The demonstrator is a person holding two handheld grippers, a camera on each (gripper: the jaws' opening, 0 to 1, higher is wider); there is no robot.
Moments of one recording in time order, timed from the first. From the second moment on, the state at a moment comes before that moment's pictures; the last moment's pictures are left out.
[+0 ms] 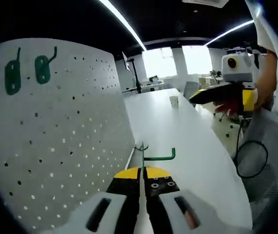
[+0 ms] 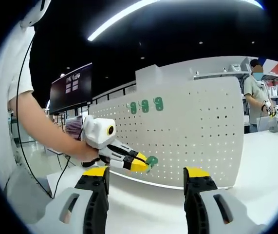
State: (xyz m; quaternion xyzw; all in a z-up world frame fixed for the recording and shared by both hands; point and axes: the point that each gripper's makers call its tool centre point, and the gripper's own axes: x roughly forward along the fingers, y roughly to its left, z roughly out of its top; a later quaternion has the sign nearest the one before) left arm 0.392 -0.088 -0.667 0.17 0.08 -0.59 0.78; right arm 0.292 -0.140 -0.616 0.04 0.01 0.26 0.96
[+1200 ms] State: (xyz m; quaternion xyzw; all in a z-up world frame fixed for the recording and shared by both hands) left arm 0.376 -0.069 -0.629 0.08 0.05 -0.53 0.84; right arm 0.292 -0.128 -0.596 0.05 -0.01 0.27 0.96
